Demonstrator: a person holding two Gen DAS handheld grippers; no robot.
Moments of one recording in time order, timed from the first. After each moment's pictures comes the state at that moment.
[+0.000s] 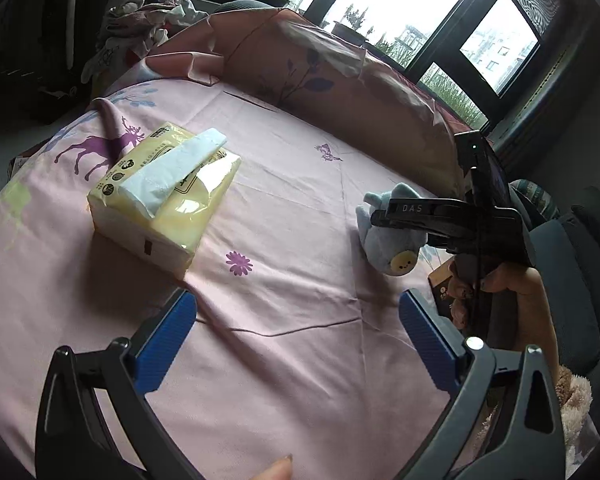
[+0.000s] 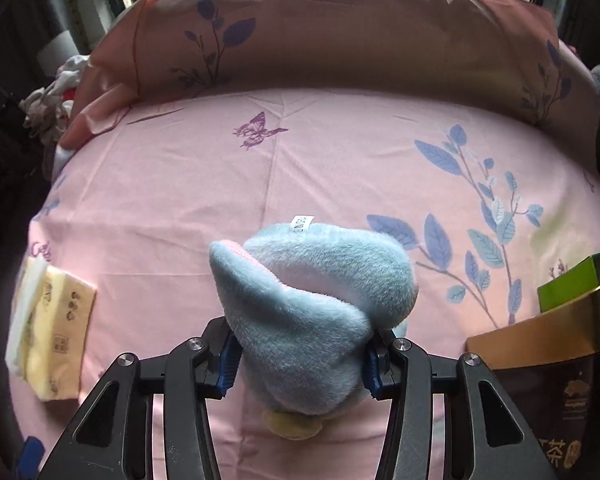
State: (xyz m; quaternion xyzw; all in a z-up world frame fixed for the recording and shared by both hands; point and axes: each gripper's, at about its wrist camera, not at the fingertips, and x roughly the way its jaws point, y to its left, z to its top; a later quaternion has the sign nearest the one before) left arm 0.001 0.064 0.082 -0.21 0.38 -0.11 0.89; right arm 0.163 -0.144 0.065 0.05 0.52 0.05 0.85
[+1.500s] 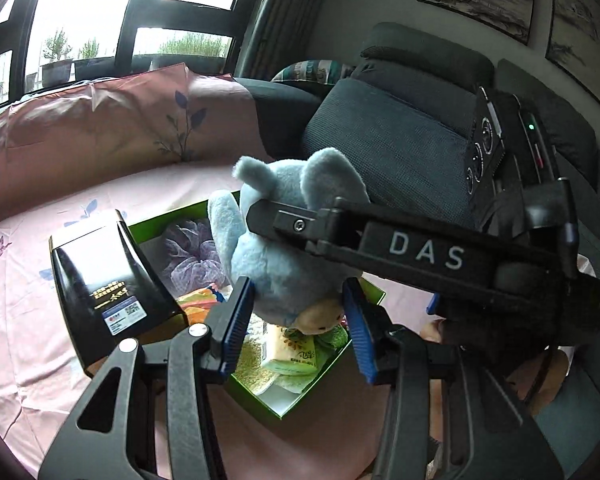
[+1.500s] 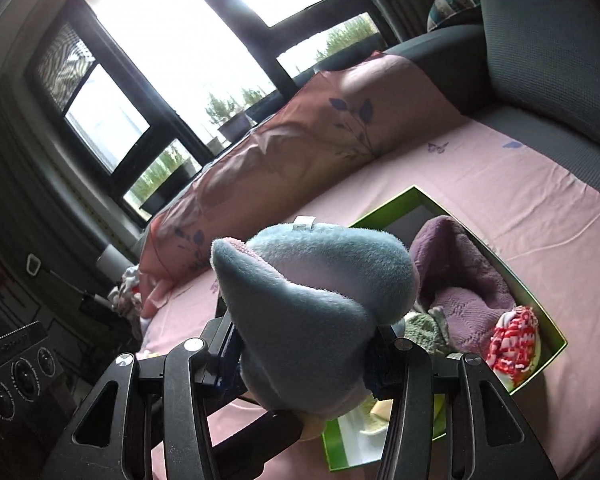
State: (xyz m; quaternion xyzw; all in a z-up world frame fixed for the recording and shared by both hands) left arm -0.051 -0.295 0.164 0.02 0.33 -0.45 0.83; right arm -0.064 -0.441 0.154 0.31 0.28 0.01 0.91
